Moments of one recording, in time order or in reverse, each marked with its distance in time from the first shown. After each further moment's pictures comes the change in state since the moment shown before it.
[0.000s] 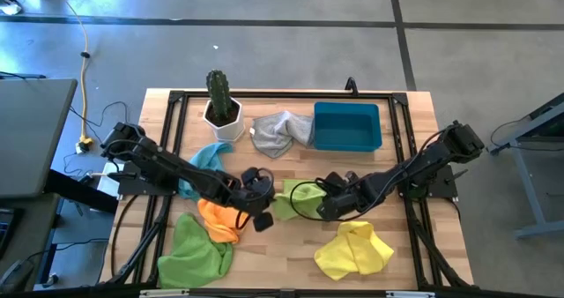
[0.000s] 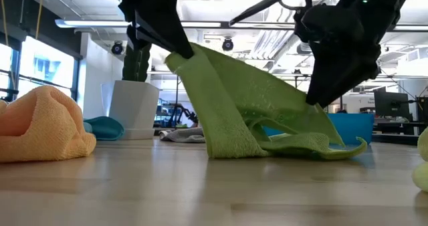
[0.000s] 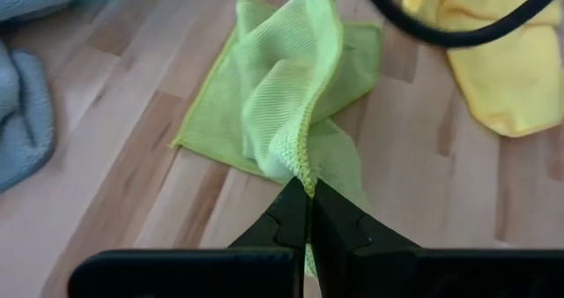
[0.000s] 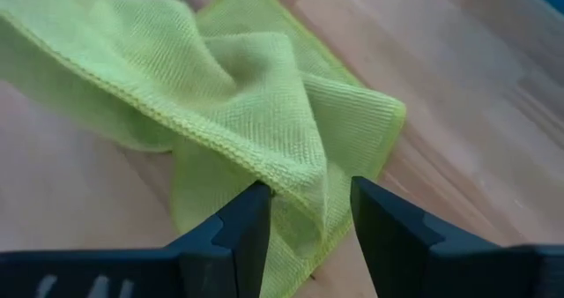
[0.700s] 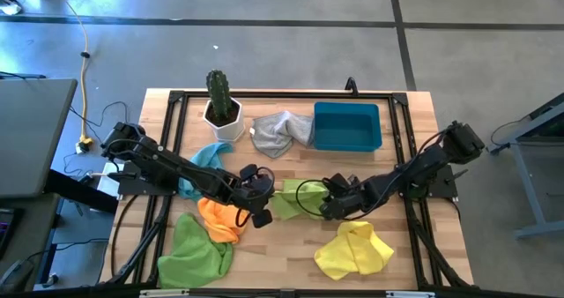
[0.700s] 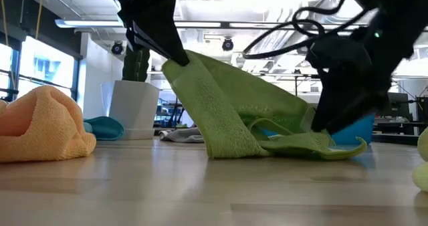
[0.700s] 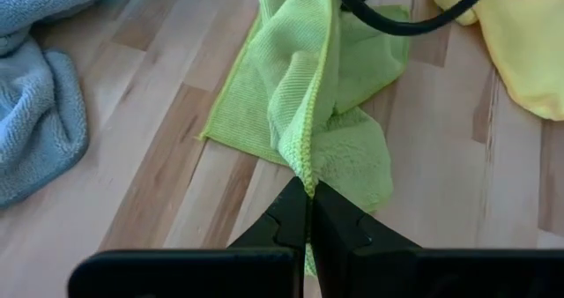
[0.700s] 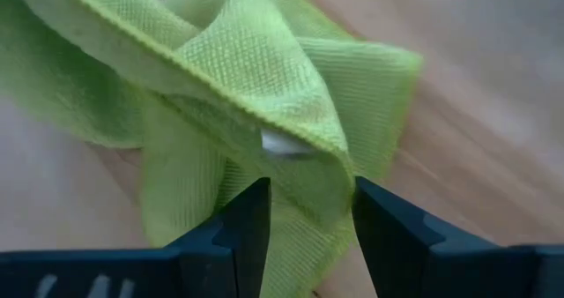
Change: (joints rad) left arm 0.011 0.000 0.000 -0.046 -0.020 0.034; right arm 0.008 -0.001 -0.229 0.346 -0.001 0.065
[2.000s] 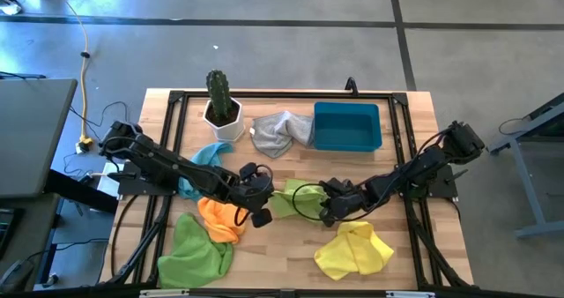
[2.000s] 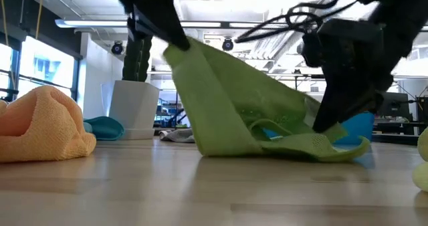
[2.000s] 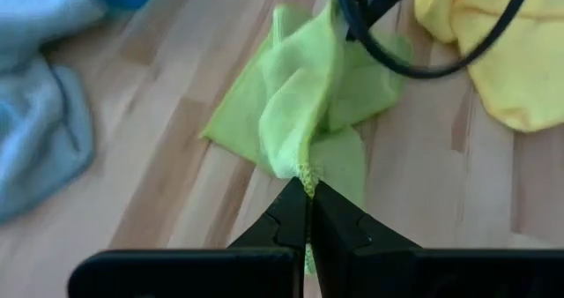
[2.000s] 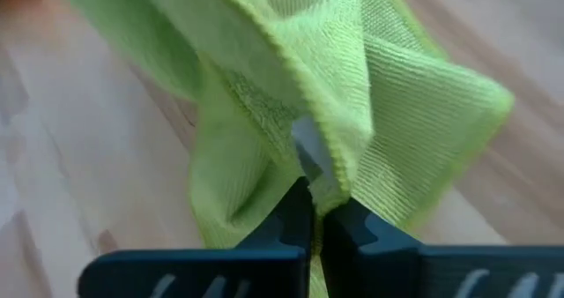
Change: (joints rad) left arm 0.009 -0.038 0.042 -0.043 0.008 0.020; right arm -0.003 -0.003 0.019 0.055 -0.112 -0.119
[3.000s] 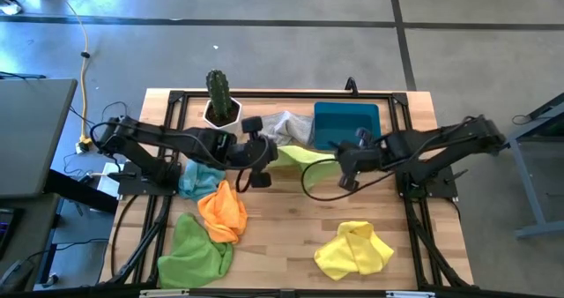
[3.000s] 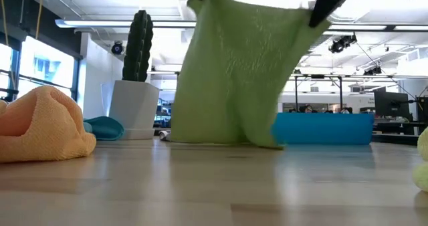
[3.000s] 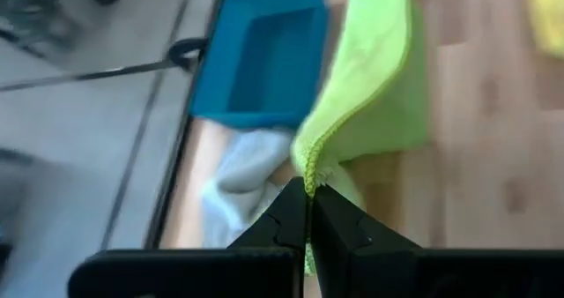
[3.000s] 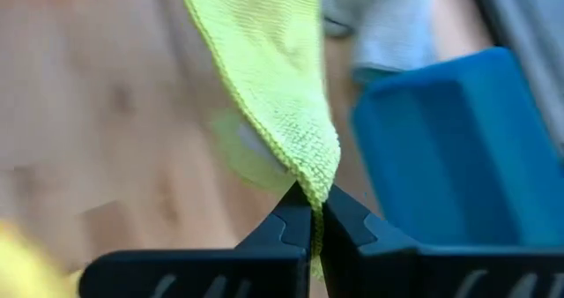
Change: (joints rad) left arm 0.169 -0.030 0.420 -0.381 -0.138 0.565; right arm -0.207 -0.250 0.588 -0.969 0.040 -0.616
